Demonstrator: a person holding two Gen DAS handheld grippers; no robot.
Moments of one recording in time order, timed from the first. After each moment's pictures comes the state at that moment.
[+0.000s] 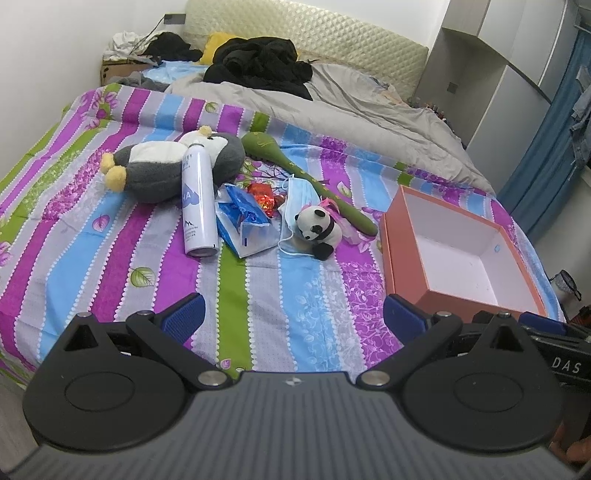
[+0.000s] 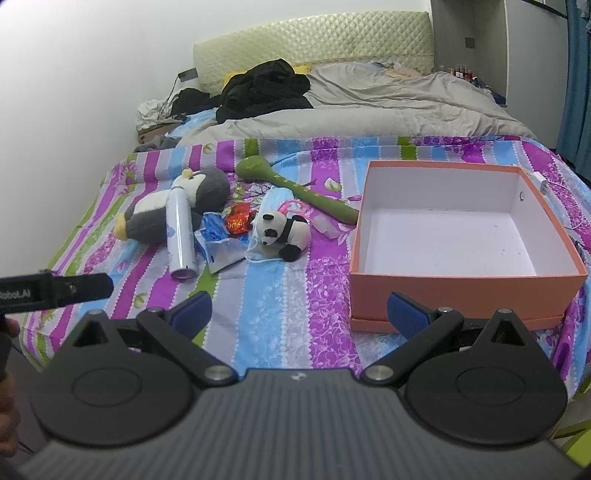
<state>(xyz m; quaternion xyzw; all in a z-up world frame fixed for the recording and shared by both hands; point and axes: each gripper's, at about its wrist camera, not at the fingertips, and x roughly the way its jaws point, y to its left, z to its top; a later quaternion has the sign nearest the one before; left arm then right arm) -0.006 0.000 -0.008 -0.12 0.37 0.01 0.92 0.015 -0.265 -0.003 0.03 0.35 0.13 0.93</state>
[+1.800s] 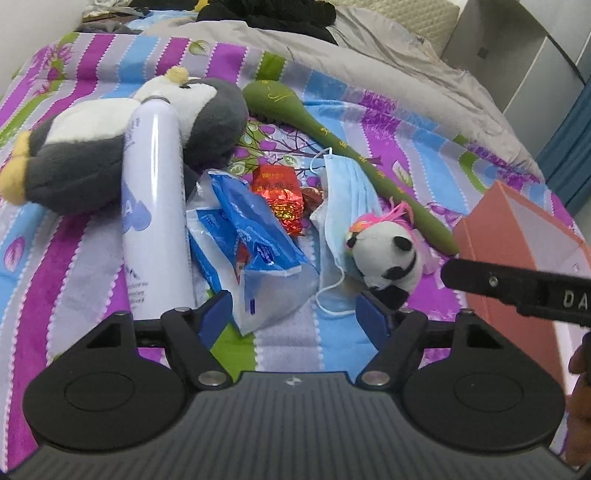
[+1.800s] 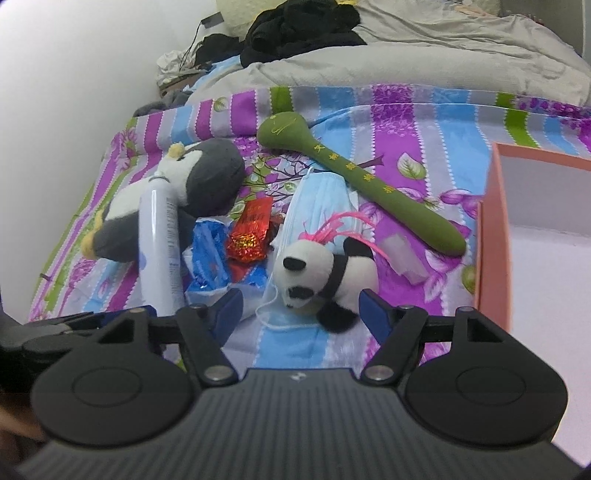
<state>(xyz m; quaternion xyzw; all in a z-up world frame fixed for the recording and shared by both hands) 0.248 0.052 -0.156 -0.13 0.43 0.01 0.89 0.260 -0.185 -0.102 0.04 0.44 0.21 0.87</state>
